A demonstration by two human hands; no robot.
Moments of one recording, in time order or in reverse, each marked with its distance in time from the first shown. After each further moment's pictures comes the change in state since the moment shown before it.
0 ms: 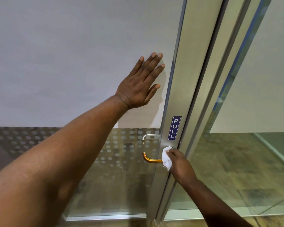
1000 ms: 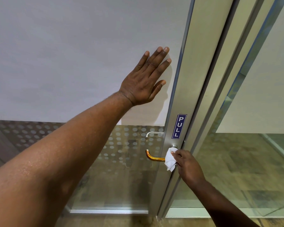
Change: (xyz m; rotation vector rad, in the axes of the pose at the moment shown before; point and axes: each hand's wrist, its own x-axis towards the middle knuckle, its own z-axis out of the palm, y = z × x) left_hand 0.001 0.001 0.002 0.043 0.014 -0.011; right_hand -0.004 0.024 0.005 -0.046 0.128 -0.150
